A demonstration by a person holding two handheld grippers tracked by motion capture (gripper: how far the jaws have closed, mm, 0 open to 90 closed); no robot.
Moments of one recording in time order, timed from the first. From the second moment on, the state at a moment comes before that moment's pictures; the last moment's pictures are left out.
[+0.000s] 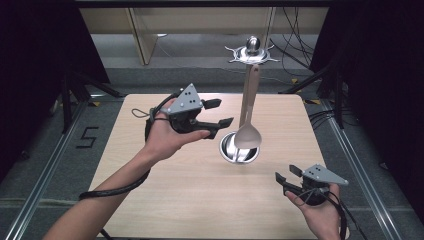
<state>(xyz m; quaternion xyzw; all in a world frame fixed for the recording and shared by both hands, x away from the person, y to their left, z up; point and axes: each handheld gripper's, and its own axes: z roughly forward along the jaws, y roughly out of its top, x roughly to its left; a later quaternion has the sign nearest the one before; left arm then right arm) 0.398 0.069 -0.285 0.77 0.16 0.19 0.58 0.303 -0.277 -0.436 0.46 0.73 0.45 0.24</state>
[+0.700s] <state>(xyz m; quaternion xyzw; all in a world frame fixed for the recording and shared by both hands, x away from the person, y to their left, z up) 0.374 0.118 -0.328 0.79 0.19 0.20 0.55 0.301 -0.275 -0.436 0.47 0.72 0.45 0.23</state>
